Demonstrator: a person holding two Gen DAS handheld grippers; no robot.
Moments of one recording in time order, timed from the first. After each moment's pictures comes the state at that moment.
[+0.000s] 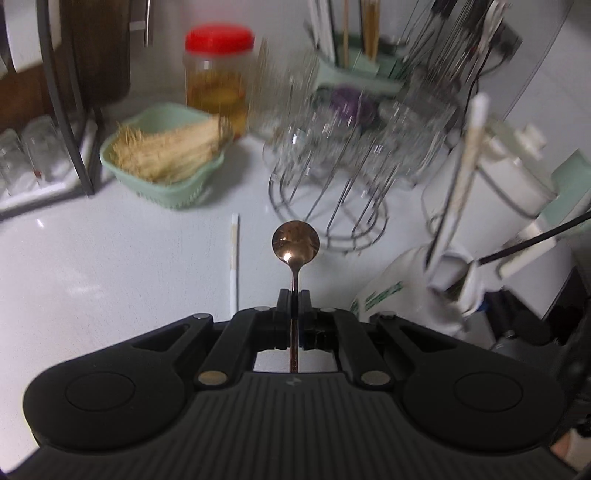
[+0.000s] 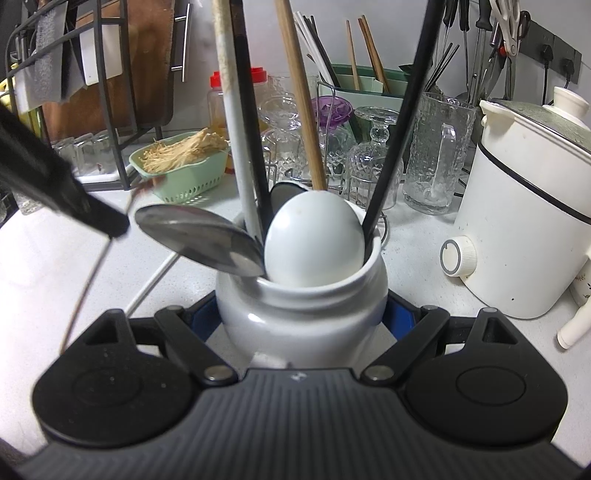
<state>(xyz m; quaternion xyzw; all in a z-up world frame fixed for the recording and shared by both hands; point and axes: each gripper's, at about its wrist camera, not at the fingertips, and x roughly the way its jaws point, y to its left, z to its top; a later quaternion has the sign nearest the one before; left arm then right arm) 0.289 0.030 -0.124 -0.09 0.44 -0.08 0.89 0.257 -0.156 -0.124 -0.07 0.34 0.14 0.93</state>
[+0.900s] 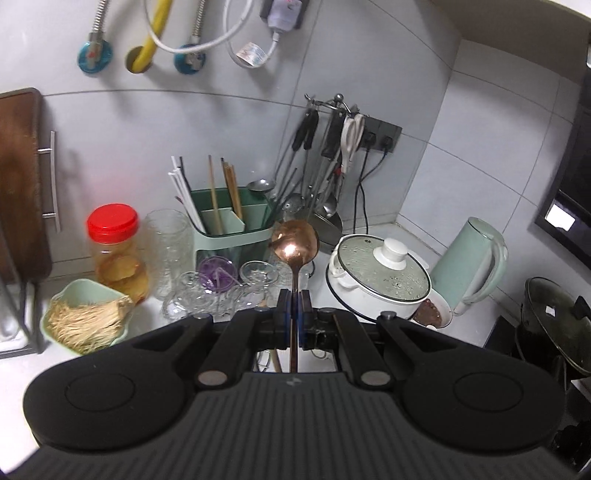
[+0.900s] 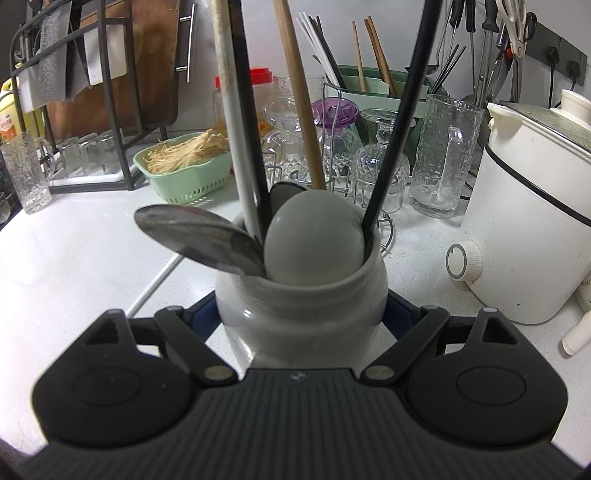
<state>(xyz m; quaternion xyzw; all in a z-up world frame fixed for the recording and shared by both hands) 0.277 -0.036 0.002 -0.07 0.27 -0.20 0.94 0.261 -0.154 -0.125 -0.07 0.34 0.15 0.92</state>
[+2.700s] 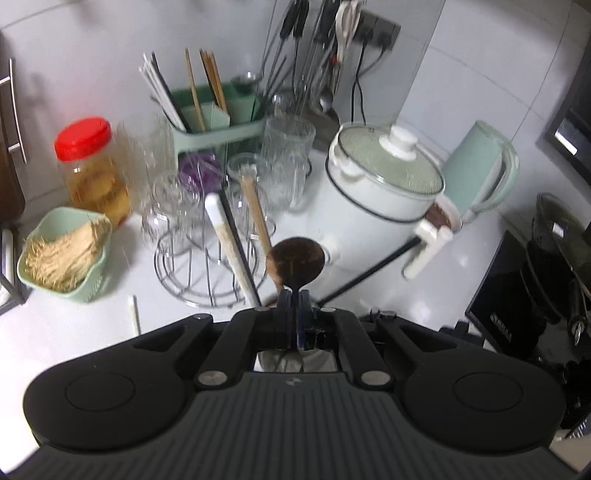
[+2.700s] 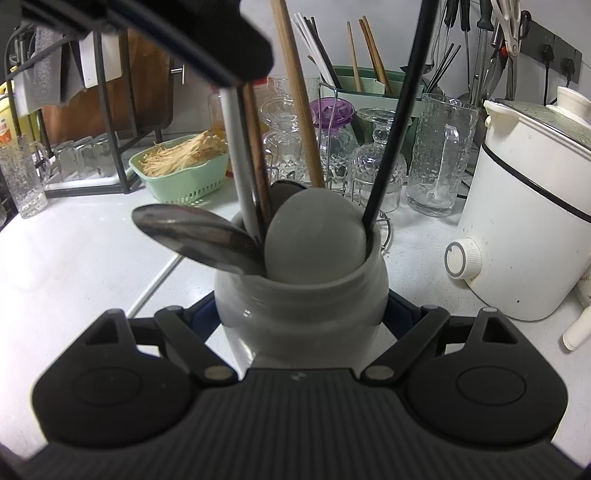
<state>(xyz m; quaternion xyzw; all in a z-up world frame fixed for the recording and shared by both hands) 0.297 -0.055 -0.054 -0.02 0.41 -0.22 0.88 0.261 -0.152 -0.127 -0.07 0.34 0.14 0.93</state>
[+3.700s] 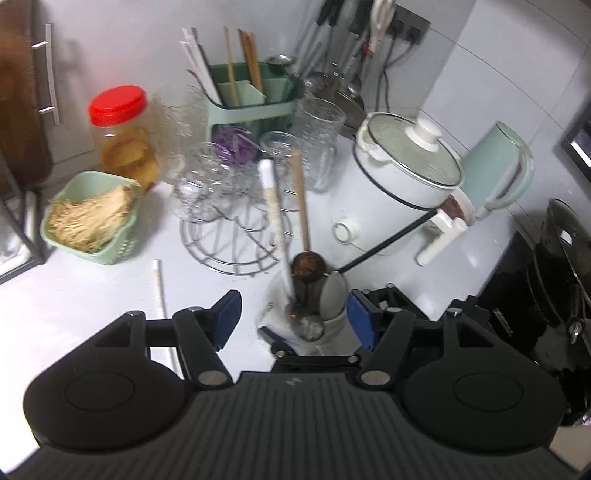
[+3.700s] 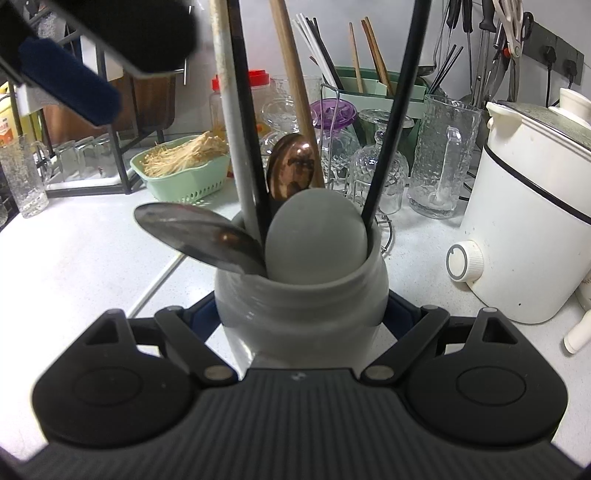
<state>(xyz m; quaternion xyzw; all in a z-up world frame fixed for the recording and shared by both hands) 0.282 -0.027 -0.049 -0.04 0.44 -0.17 0.88 0.262 -0.152 -0.127 -0.07 0.34 0.15 0.93</state>
